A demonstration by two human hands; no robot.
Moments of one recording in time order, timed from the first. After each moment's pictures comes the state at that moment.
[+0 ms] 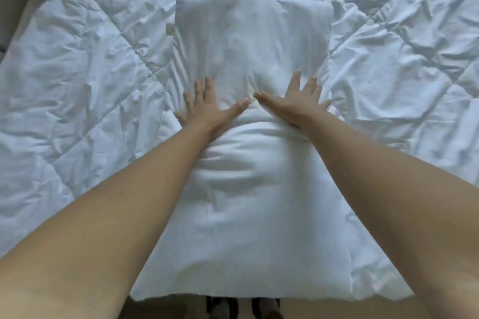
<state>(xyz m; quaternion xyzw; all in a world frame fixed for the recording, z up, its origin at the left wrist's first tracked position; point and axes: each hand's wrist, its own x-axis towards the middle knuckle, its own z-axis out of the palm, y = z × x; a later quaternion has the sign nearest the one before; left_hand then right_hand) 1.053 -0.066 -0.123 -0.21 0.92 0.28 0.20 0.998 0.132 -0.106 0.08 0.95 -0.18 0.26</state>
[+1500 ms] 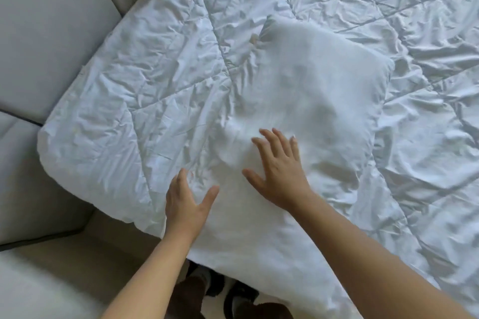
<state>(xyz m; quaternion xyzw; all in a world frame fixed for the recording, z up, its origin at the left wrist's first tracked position) 1.325 -0.070 -0.104 -0.45 0.78 0.43 0.07 1.152 0.082 -0.074 -0.39 0.90 -0.15 0.13</state>
